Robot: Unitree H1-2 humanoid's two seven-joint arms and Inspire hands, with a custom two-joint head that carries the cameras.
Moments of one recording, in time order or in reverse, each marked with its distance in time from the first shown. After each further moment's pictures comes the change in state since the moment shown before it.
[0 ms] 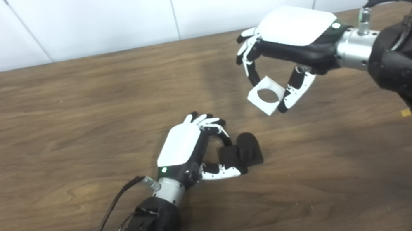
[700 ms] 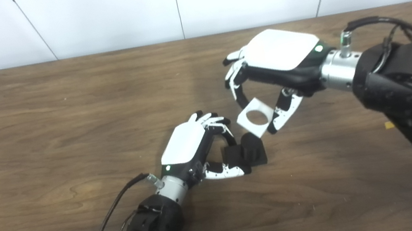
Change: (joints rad) left arm -0.002 0.004 0.000 0.001 -0.007 -0.004 -0.001; right arm 0.019 0.070 0.083 -0.014 -0.047 -0.028 0.022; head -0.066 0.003
